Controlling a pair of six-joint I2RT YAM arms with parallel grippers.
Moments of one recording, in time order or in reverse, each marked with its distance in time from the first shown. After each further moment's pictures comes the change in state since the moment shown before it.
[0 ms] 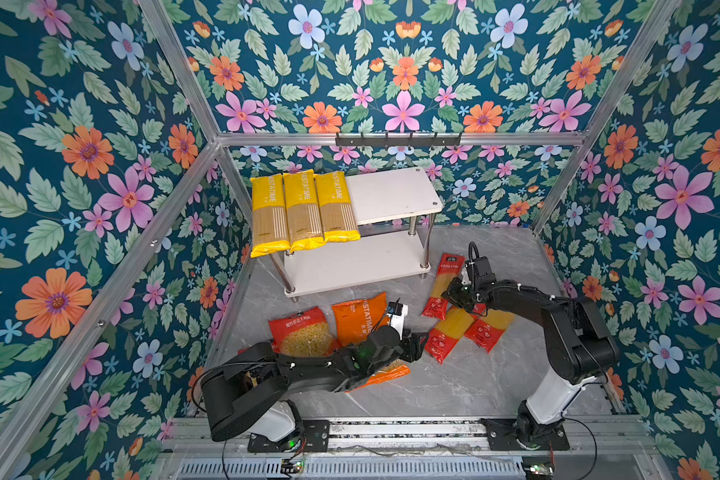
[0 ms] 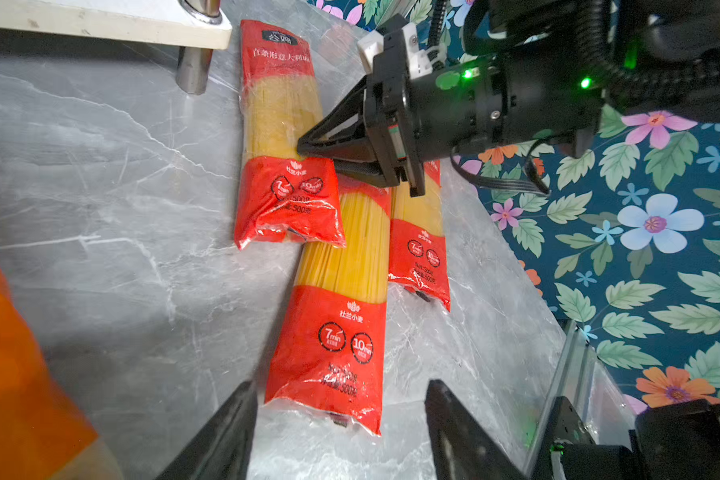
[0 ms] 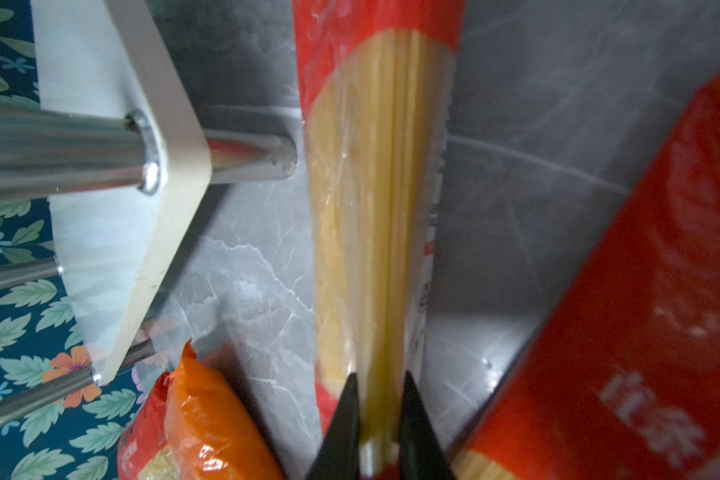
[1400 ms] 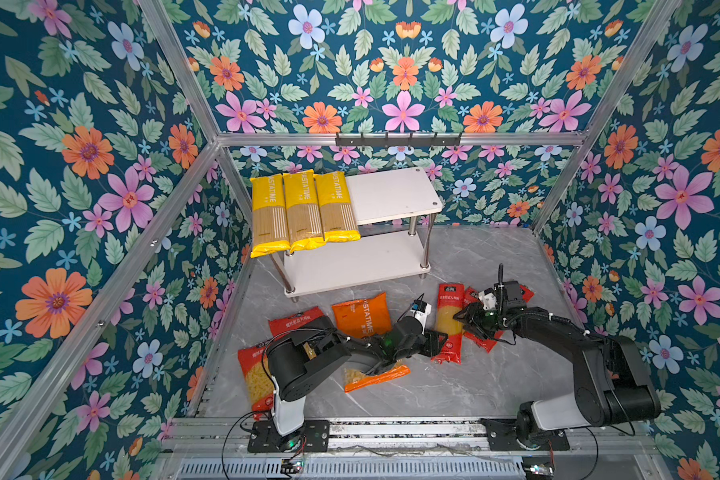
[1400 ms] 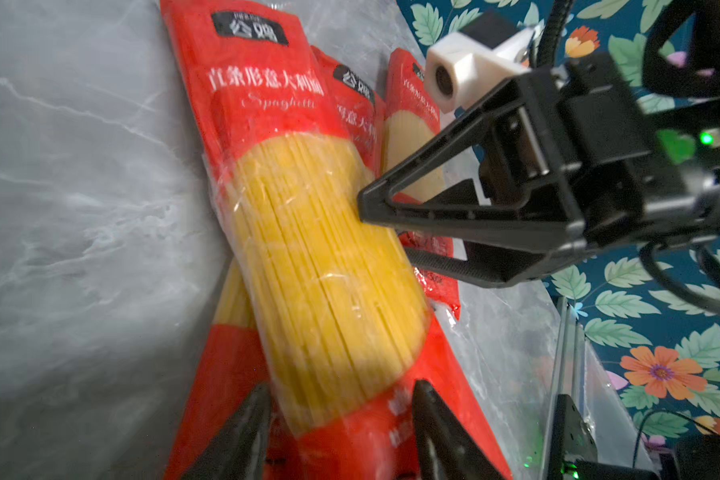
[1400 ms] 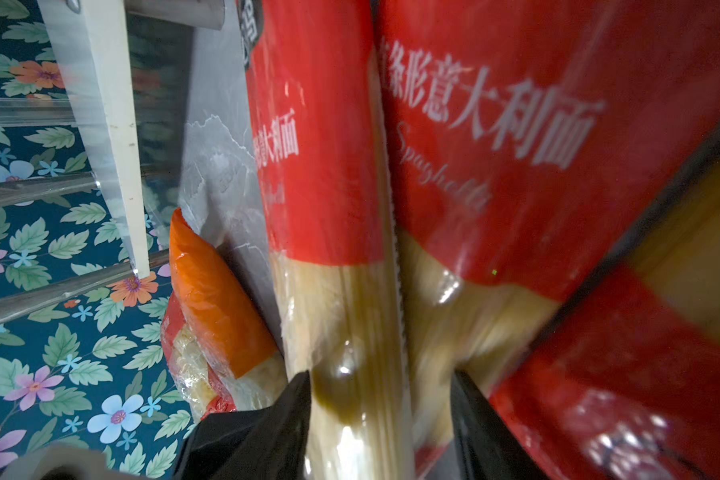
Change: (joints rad) left arm 0.024 0.409 0.219 0.139 0.195 -0.041; right arm -0.144 -0.268 -0.327 -0.024 -0.270 -0.079
